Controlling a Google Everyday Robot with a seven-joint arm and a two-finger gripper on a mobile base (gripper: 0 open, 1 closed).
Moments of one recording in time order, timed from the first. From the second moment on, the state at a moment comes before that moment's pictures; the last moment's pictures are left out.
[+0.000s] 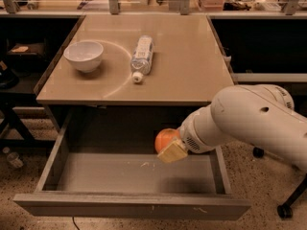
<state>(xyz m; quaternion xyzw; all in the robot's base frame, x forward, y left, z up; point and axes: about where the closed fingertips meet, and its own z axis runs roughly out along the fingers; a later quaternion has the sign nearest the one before) 0.463 -0.066 0.757 -0.44 0.86 0.09 0.26</state>
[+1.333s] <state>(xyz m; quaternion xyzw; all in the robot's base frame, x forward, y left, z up) 0.485 -0.040 0.643 -0.34 0.89 0.13 0.28</state>
